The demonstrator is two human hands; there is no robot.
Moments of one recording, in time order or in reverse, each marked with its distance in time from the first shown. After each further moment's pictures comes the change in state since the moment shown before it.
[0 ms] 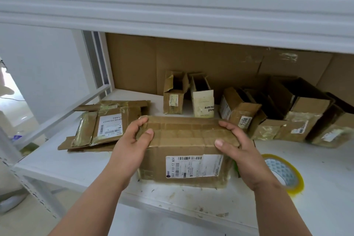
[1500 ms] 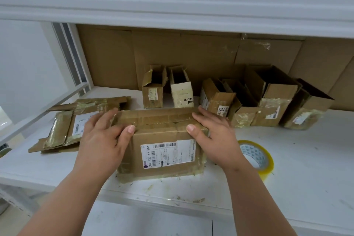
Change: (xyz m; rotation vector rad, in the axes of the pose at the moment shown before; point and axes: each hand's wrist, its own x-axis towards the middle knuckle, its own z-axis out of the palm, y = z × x) left_hand 0.000 -0.004 0.003 0.909 0.101 0.402; right_hand 0.003 -0.006 -0.009 -0.880 0.115 -0.201
